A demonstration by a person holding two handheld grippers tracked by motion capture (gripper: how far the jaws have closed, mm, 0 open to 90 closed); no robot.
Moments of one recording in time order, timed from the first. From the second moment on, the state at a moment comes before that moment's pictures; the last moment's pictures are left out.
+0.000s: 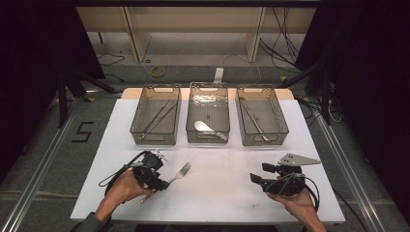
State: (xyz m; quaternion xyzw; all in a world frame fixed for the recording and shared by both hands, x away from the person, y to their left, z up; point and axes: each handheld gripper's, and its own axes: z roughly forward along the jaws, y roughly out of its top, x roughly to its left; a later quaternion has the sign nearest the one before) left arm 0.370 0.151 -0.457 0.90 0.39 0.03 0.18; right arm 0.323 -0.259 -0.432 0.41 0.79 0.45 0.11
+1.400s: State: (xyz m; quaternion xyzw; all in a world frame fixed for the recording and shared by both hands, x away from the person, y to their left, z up) left arm 0.364 0.134 -0.449 0.91 0.34 0.02 0.22; right arm 0.323 -0.258 -0.430 0.41 0.78 0.46 0.11
